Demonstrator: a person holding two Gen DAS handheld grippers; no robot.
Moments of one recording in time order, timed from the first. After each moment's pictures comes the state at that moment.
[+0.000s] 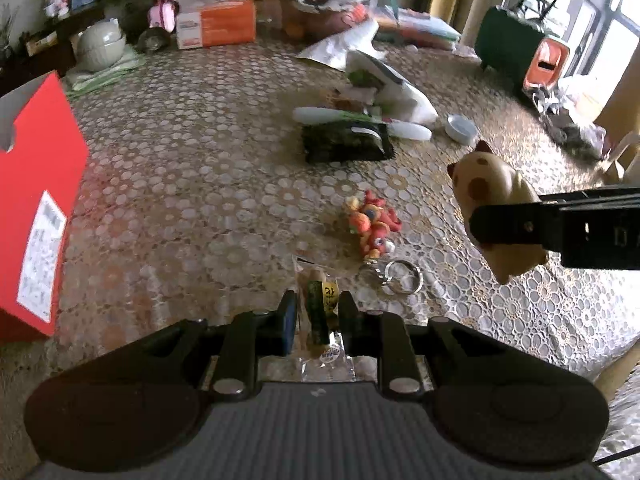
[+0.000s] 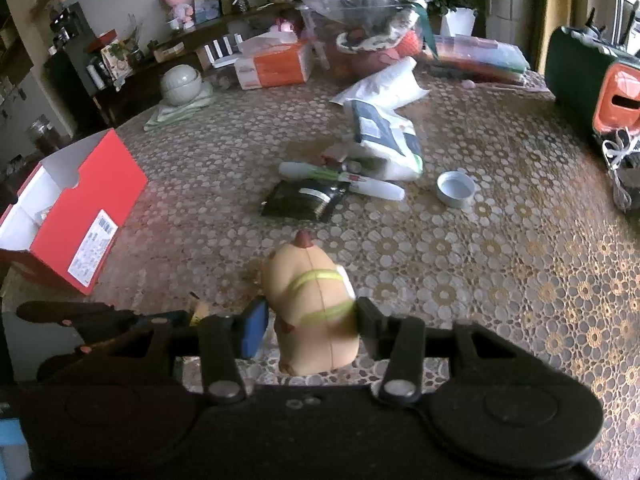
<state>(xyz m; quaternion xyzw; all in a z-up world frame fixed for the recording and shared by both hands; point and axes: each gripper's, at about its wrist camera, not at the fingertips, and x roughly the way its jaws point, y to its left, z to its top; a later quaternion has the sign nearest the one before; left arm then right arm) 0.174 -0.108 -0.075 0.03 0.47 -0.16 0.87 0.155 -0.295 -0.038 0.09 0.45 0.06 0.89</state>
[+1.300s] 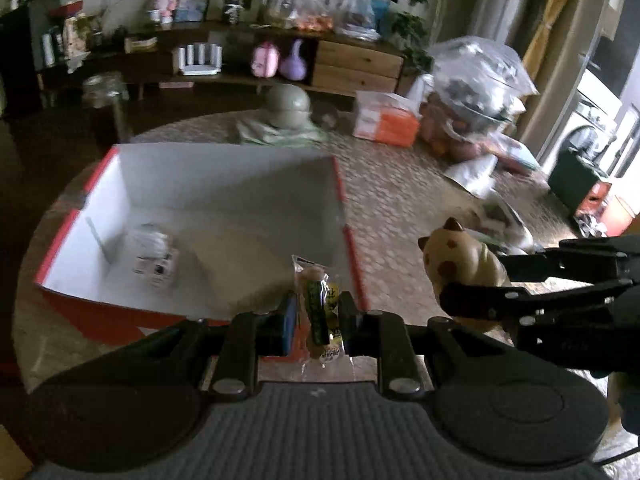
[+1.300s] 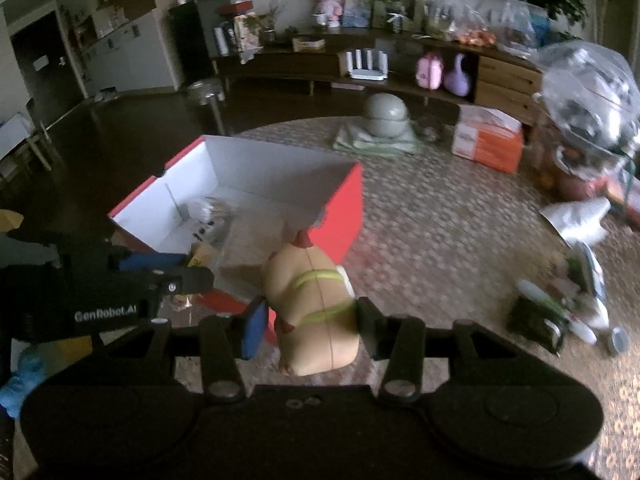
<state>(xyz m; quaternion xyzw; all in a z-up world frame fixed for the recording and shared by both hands) 0.164 0.139 0.039 -0.05 0.41 -0.08 0.91 0.187 -0.062 0.046 -0.03 0.41 0.21 0.89</state>
